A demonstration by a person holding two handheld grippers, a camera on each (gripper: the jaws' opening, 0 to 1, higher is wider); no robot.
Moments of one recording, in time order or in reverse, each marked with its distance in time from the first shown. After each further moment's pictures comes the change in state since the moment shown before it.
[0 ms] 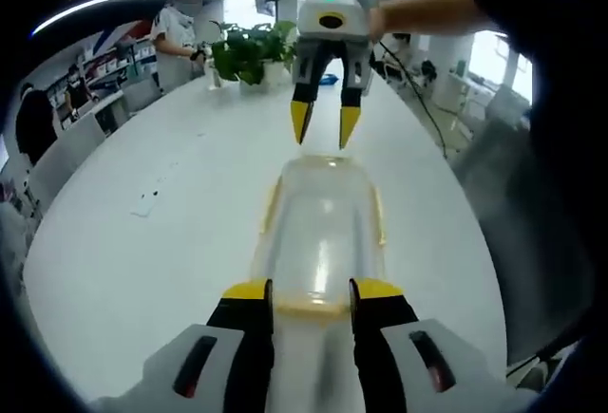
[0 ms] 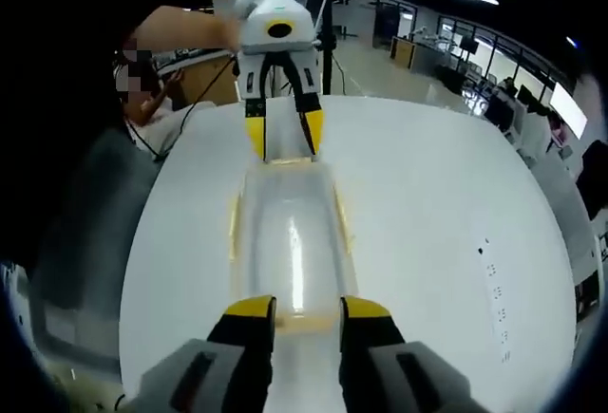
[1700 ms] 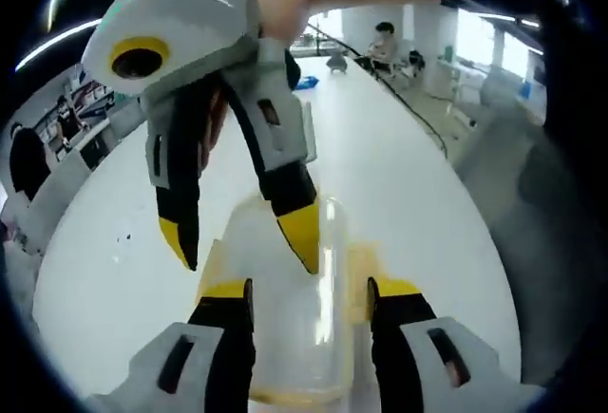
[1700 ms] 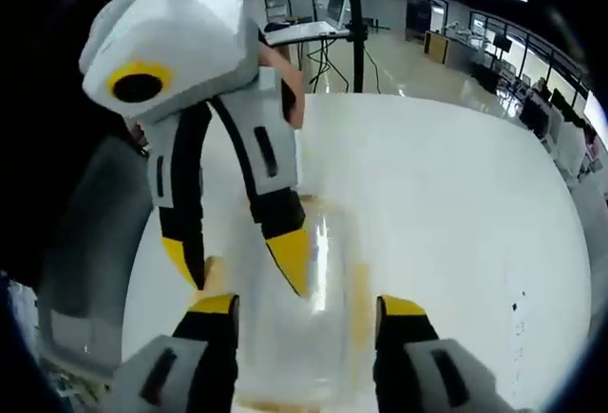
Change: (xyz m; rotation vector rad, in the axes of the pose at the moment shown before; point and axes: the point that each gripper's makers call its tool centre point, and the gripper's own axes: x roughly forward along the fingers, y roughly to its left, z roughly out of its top) left arm 0.055 -0.044 0.032 0.147 -0.013 0.044; right arm 0.058 -0.003 0.038 -0.047 0.072 0.174
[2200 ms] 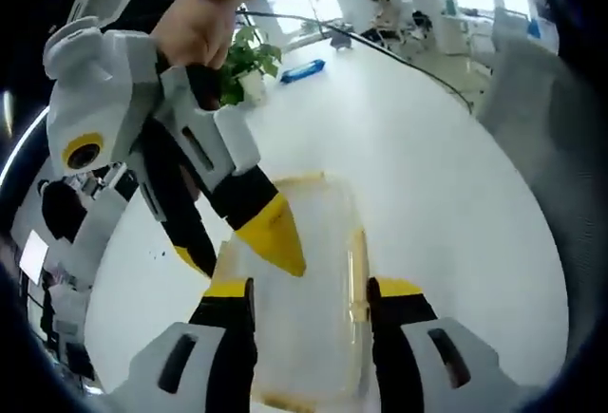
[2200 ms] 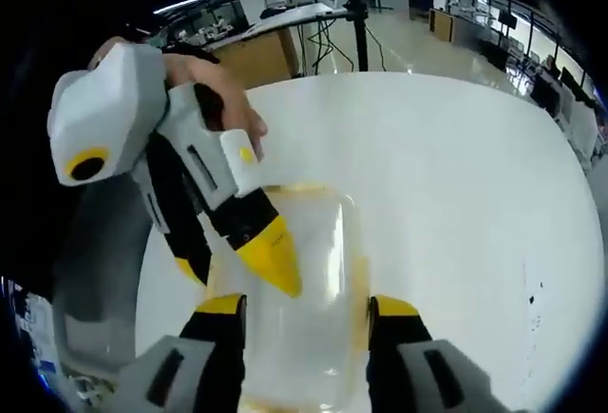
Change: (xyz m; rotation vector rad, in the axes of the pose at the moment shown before) left arm 0.011 0.002 -0.011 0.169 0.046 0.200; right arm 0.007 -0.004 -0.005 0.056 0.068 0.083
